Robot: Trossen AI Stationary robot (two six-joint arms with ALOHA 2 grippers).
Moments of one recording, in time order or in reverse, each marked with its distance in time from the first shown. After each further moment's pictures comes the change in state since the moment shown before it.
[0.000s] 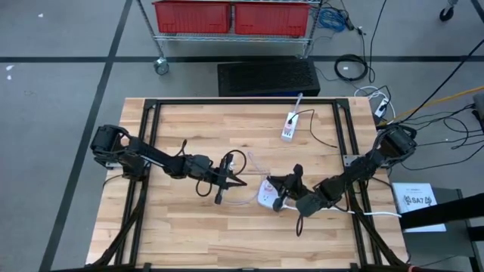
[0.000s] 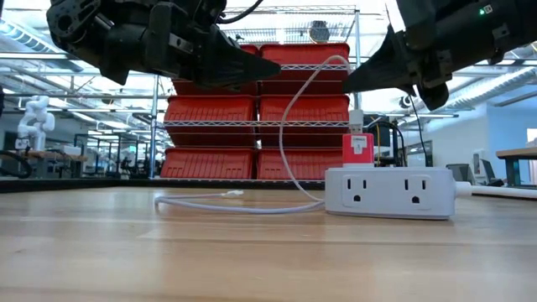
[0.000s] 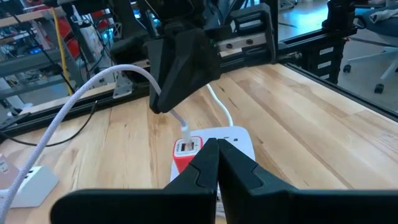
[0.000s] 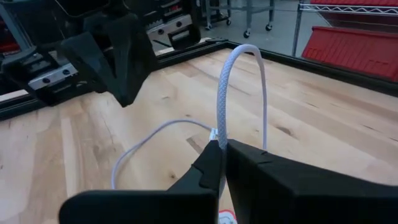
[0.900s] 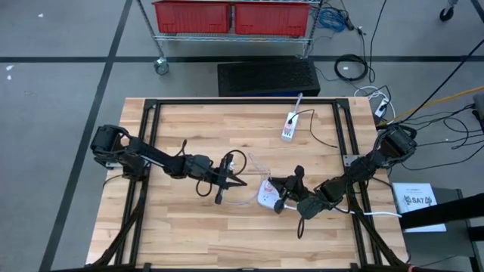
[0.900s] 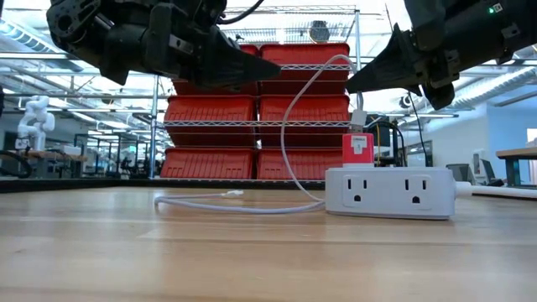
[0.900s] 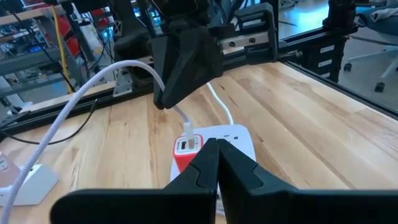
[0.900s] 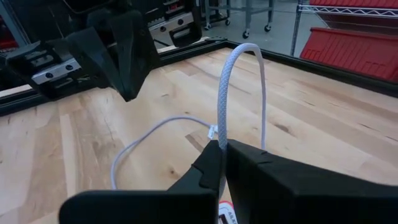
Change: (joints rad) left arm 0.001 0.000 0.000 -0.005 -0.002 0.000; right arm 0.021 0.000 0.000 -0.021 0.023 0.012
